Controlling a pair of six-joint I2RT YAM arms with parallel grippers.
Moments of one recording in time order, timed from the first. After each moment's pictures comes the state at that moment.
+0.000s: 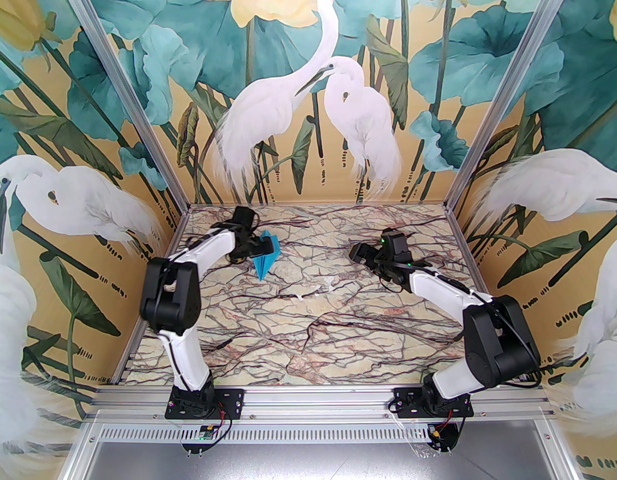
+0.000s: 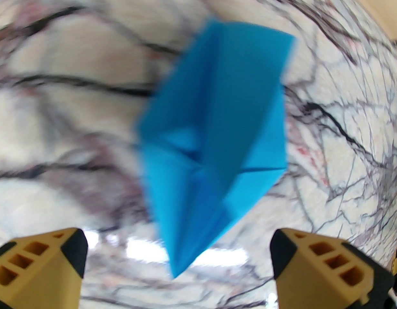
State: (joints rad) left arm -0.15 1.82 1.37 -0.65 -0.04 -0.46; right arm 0.29 1.50 0.90 -0.15 -0.11 0.68
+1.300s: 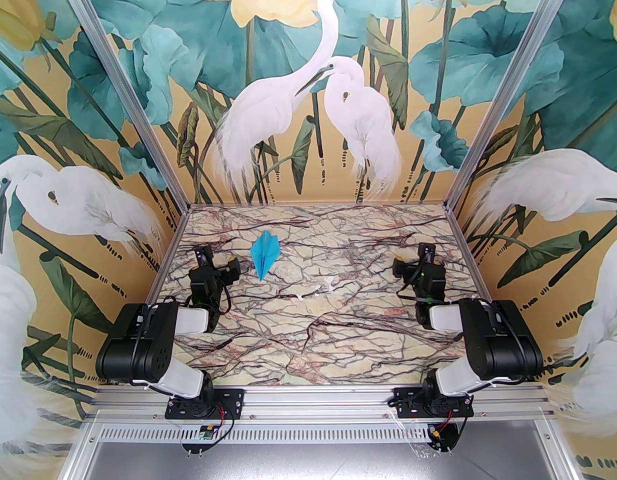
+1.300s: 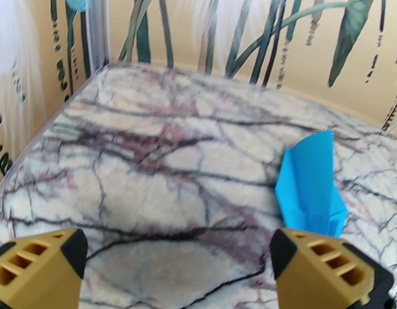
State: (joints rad) left arm 0.00 1.55 0.37 0.91 -0.18 -0.14; right arm -0.02 1.55 0.37 0.88 0.10 0.04
